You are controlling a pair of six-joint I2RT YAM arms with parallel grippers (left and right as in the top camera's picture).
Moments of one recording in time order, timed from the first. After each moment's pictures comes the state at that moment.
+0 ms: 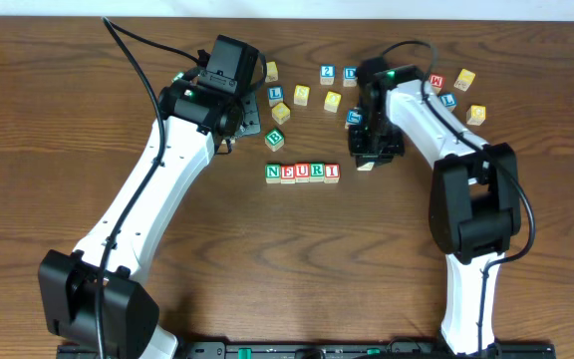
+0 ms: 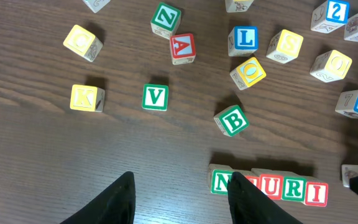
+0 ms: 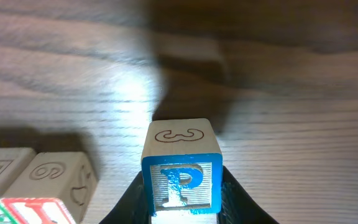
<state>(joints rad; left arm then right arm) -0.37 1.70 1.56 -0.95 -0.17 -0.48 0.30 2.22 1.74 -1.16 -0.07 0.28</state>
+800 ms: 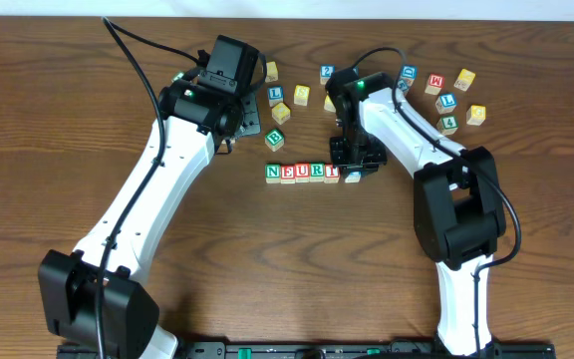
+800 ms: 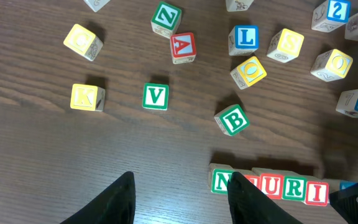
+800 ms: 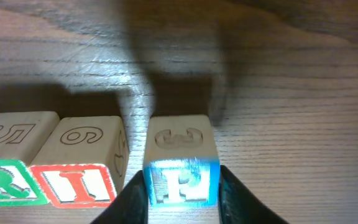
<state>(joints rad) -0.37 1.70 1.56 -0.95 -0.17 -0.48 0.40 2.22 1.74 -1.21 -0.02 0.35</state>
